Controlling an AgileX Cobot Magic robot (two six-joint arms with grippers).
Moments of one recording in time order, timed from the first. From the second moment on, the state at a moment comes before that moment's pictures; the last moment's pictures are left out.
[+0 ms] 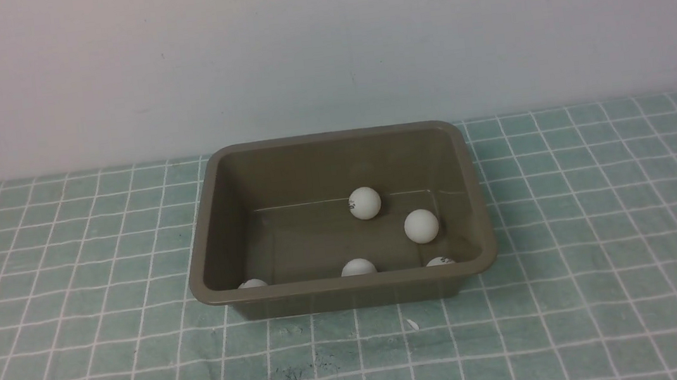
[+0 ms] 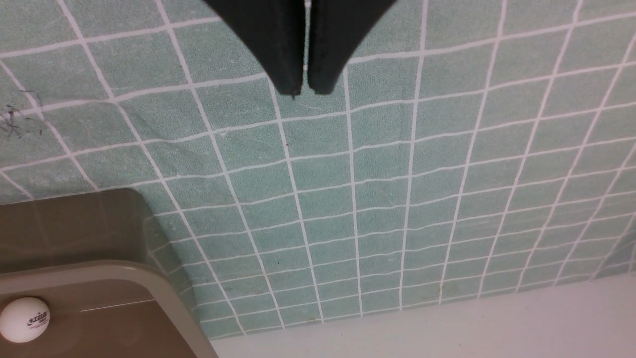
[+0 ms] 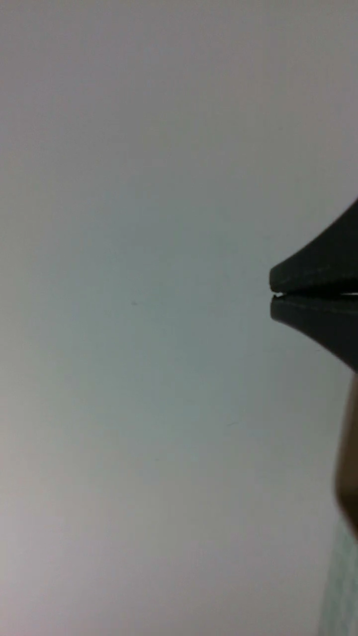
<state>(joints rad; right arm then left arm) 0.31 0.00 -0.36 -0.09 0.31 0.11 -0.05 -0.01 0.03 -0.05 0.38 0.11</state>
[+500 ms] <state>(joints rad) 0.12 -0.01 0.01 -0.07 0.34 0.02 -0.05 -0.01 0.03 -0.05 0.38 0.11</state>
